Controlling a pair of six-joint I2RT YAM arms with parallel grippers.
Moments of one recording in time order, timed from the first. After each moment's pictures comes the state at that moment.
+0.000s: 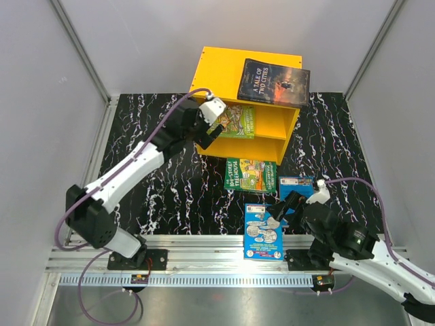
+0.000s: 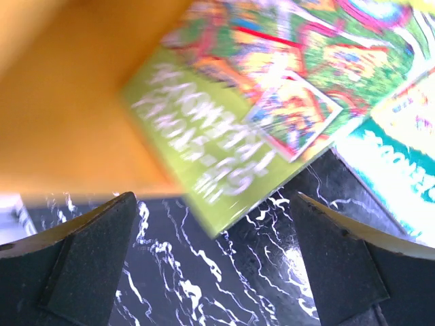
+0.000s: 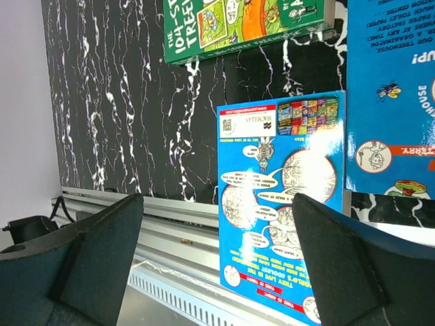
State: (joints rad) left arm -0.61 1.52 1.39 -0.41 -0.11 0.39; right arm 1.00 0.27 0.48 -0.82 0.38 1.19
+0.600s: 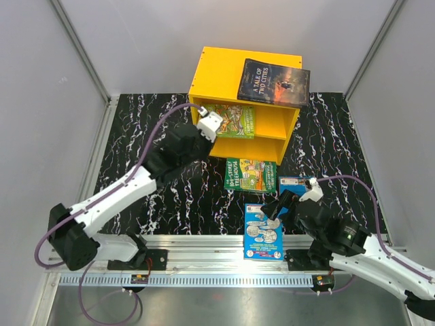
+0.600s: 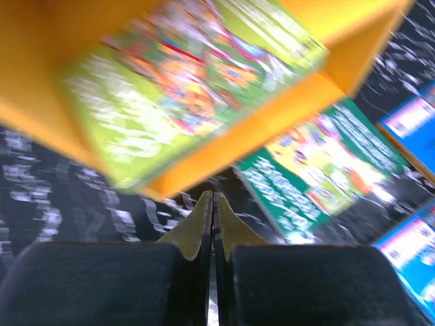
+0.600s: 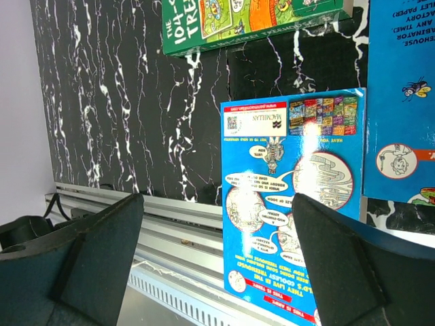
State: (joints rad) left arm -0.73 1.27 1.12 -0.23 -0.11 0.07; right arm 1.00 0.37 0.45 -0.72 0.36 1.19
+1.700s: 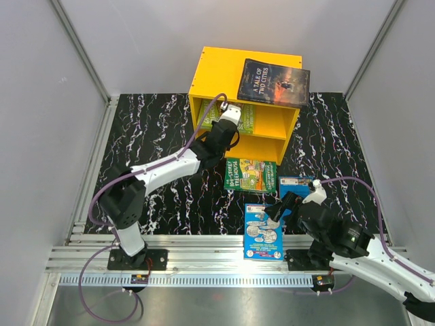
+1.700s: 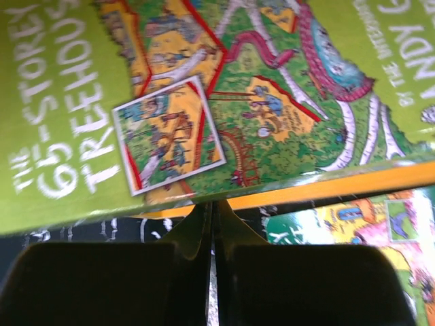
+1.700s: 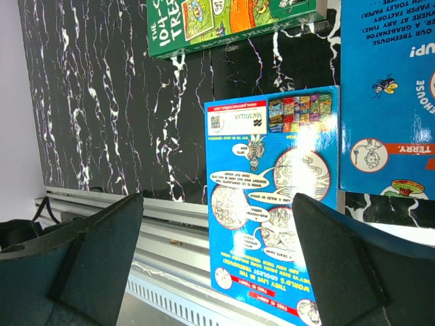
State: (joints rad) left arm -0.80 1.76 1.33 -0.10 -0.53 -0.11; right arm 1.00 0.32 0.45 -0.79 0.37 1.19
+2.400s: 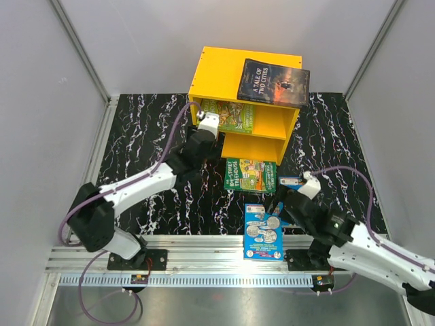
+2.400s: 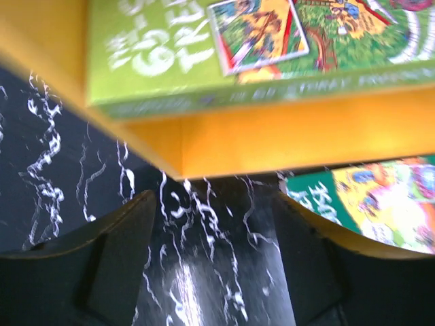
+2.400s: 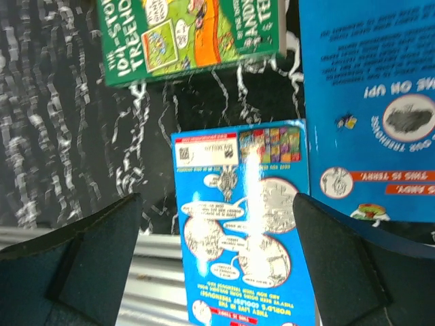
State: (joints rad) left arm -0.78 1.54 1.10 -0.08 -0.52 -0.16; right arm 1.00 0.51 0.49 -0.77 0.47 1.16
